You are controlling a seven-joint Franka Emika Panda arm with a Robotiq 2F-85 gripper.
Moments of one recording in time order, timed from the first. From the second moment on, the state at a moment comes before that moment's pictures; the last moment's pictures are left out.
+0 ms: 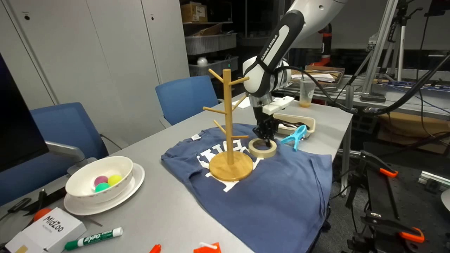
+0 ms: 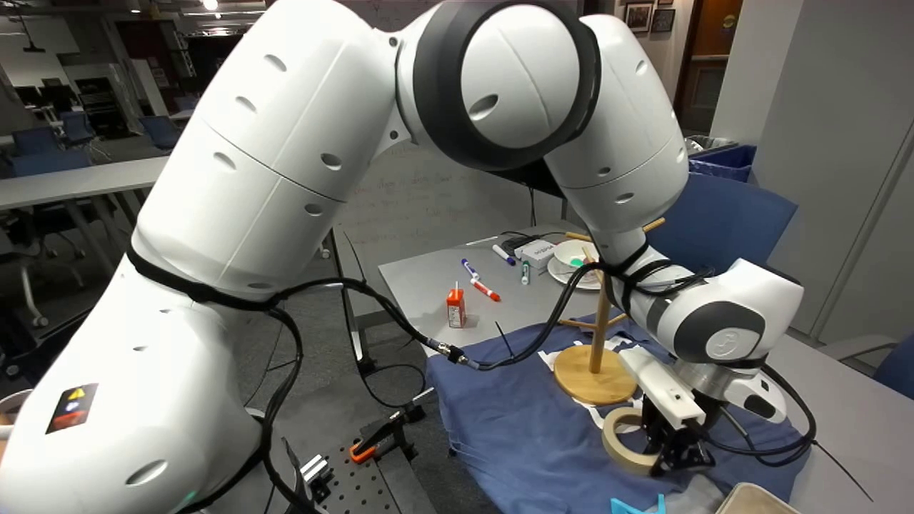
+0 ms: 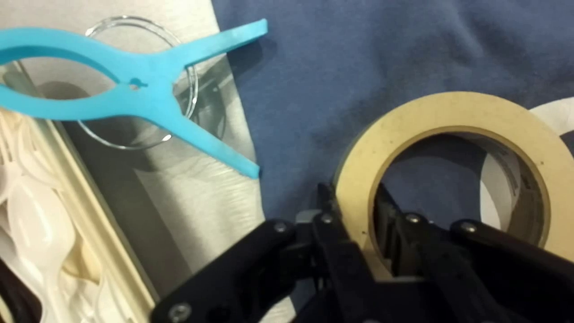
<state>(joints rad) -0.17 0.74 -0.13 -1.84 0.07 2.29 0.10</state>
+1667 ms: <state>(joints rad) -0.13 0.28 -0.23 -2.09 -0.20 2.29 0.18</state>
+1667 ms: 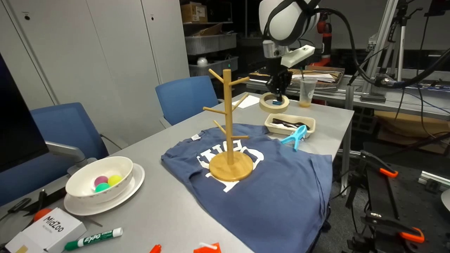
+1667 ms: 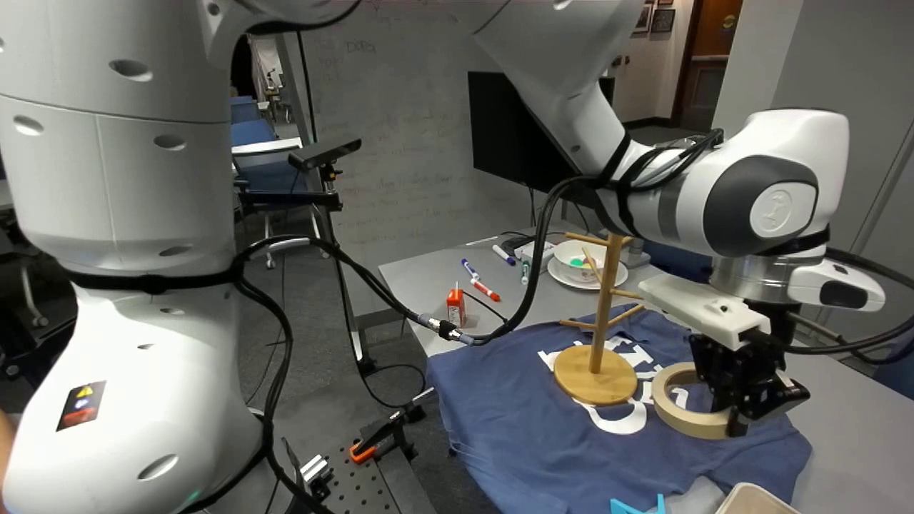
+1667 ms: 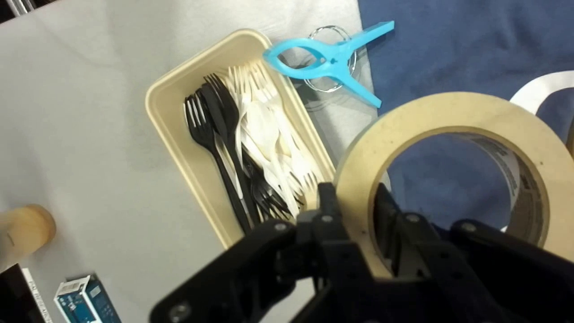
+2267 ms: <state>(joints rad) -0.13 0.05 -0.23 -2.21 -0.23 2.29 0.18</state>
